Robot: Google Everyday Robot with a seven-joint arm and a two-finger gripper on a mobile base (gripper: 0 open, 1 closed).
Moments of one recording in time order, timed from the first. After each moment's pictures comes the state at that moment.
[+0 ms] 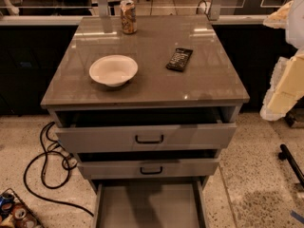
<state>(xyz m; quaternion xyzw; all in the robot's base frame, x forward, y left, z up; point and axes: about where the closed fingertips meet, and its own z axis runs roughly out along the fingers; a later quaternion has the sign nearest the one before) 0.436 -0.207 1.007 -0.60 0.77 -0.07 0.20</state>
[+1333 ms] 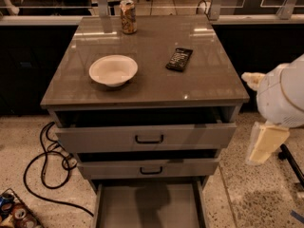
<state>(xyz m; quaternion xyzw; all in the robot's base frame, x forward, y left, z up) 0.430 -0.213 0.888 -0.65 0.73 -0.09 0.20</state>
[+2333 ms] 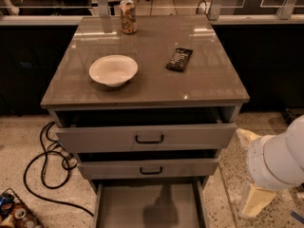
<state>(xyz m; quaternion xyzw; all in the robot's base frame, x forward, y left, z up) 0.373 -0.219 0.760 -0.64 0.75 -0.07 0.16</state>
